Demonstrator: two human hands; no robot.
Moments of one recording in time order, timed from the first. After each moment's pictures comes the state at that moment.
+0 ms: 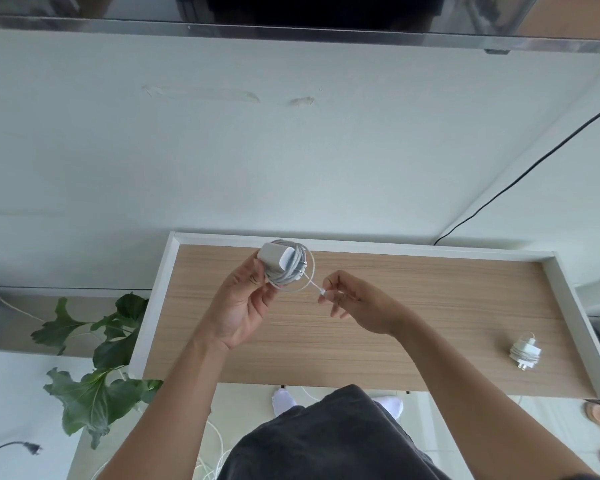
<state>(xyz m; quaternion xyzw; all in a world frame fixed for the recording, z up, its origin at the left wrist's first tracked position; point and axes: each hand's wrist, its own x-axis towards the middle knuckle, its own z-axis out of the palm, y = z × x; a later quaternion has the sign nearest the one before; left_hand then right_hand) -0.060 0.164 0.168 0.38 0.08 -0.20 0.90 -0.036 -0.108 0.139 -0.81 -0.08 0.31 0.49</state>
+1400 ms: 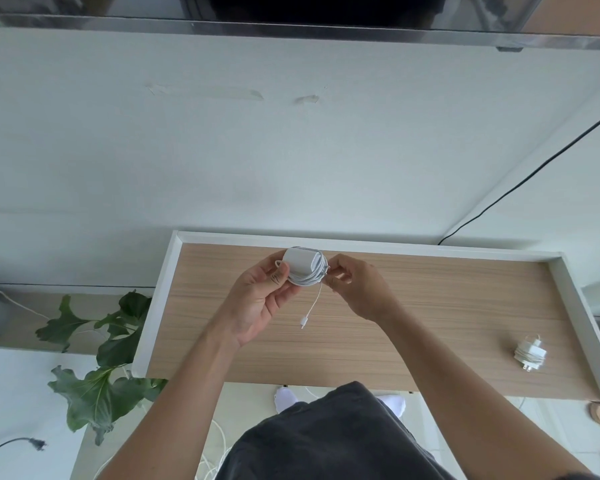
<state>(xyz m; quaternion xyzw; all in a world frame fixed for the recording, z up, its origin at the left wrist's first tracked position) -0.048 0.150 0.157 0.43 0.13 -0.20 0.87 -0.015 -0.080 0.139 -0.89 -0.02 0.16 0.43</state>
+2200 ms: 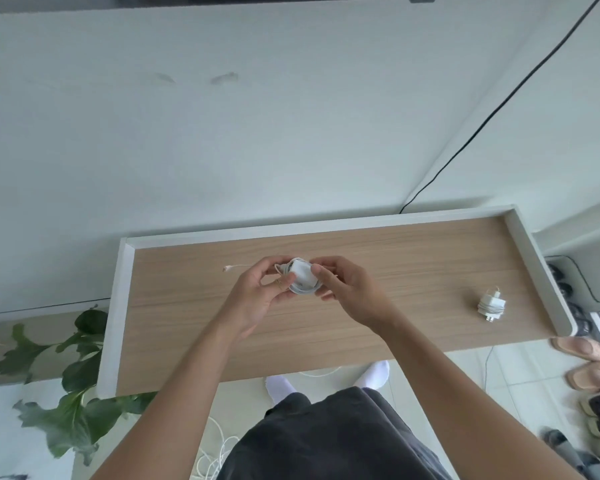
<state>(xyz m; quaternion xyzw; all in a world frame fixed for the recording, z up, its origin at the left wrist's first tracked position) -0.033 0.091 0.108 0.60 0.08 -0.26 0.76 -0.057 -0.132 0.132 -0.75 0.10 0.19 0.63</state>
